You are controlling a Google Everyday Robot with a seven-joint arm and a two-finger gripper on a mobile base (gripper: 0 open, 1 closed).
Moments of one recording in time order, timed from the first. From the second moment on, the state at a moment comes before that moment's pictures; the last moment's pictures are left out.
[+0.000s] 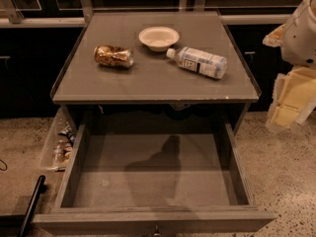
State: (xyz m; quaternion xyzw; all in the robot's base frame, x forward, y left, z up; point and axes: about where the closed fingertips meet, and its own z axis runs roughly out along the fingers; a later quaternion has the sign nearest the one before) arm 0.438 -0.216 0.977 -0.60 0.78 -0.04 0.16
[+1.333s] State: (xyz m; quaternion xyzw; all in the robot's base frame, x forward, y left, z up) arm 0.496 -0.195 0.964 -0.65 0.73 -0.05 0.22
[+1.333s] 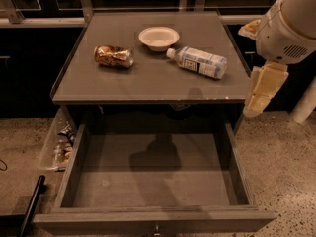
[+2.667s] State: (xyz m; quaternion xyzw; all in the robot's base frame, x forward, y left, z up) arm 0.583 -0.185 0.919 -0.66 0.70 0.01 0.27
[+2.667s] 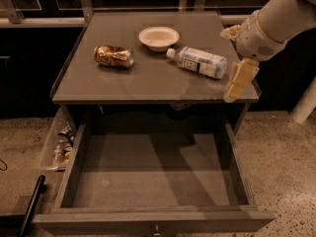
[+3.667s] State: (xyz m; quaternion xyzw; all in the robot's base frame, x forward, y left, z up) arm 0.604 -0.182 0.910 -0.64 0.70 0.02 0.30
